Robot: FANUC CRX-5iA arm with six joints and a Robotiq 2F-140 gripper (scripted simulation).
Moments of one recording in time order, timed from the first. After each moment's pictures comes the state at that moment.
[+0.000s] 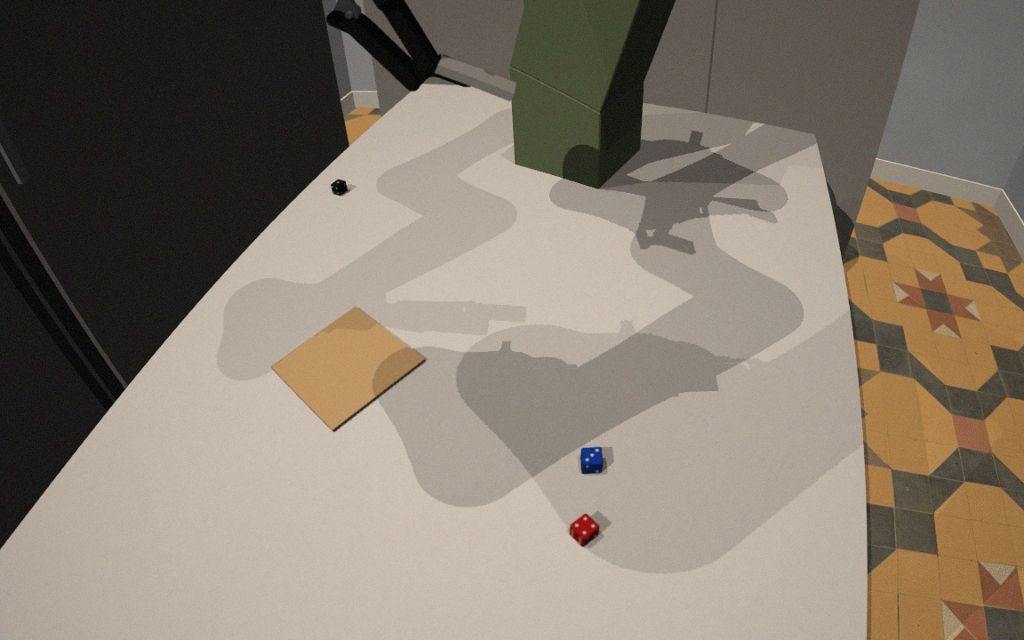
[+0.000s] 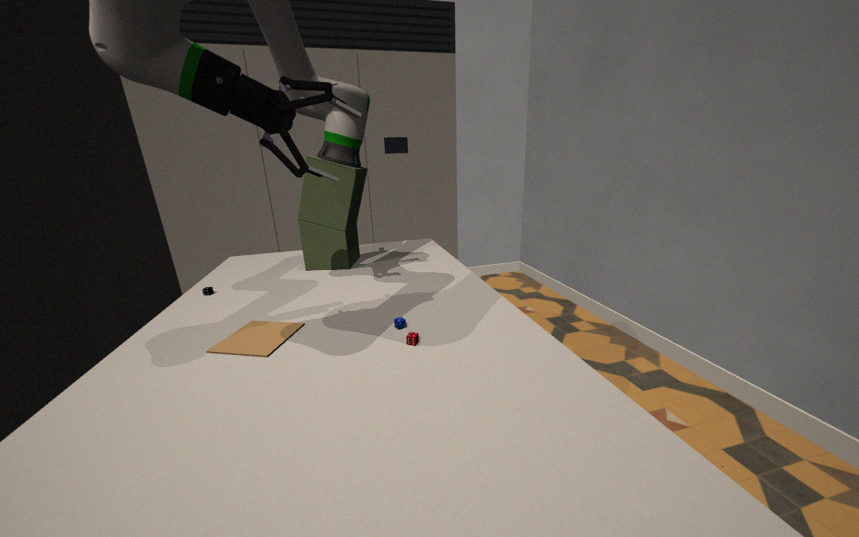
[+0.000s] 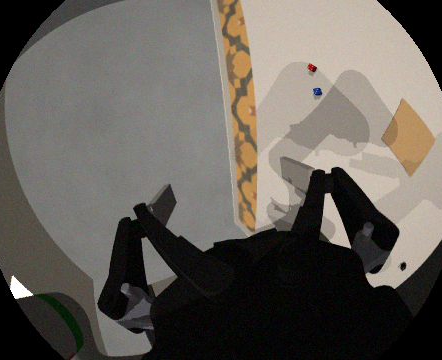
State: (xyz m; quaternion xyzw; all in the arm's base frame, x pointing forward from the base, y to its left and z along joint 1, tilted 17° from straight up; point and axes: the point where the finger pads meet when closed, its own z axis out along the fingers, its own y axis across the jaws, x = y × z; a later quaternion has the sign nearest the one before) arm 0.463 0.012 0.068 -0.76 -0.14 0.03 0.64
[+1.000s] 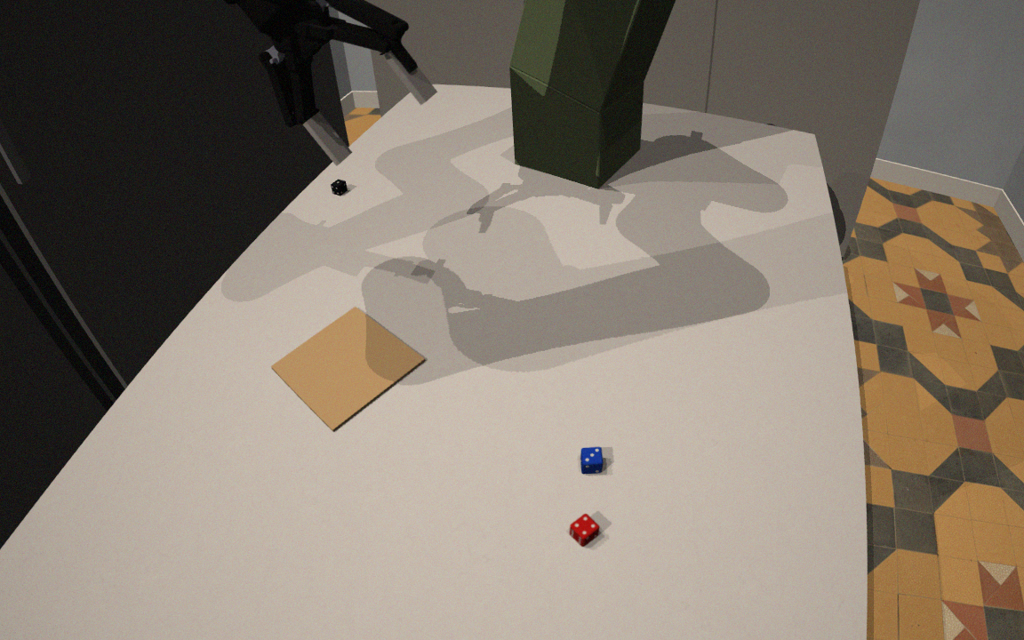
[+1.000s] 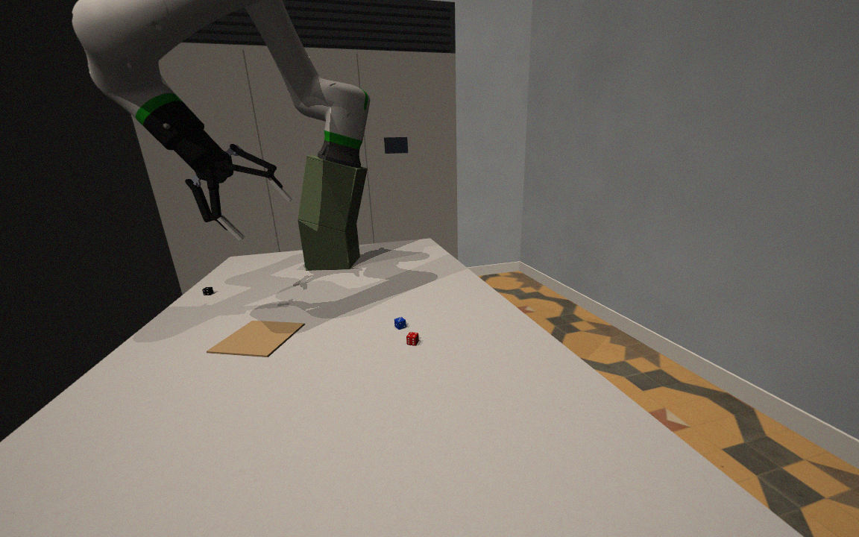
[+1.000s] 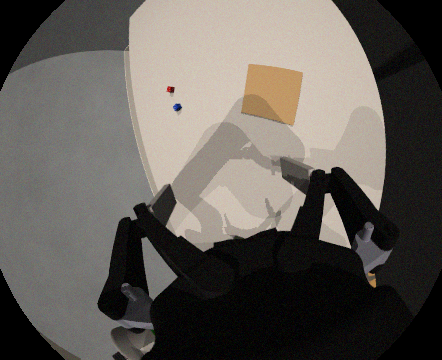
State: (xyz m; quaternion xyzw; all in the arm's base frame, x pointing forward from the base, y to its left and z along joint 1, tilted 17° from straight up) arm 0.412 -0.143 -0.139 -0.90 -0.02 -0.04 0.43
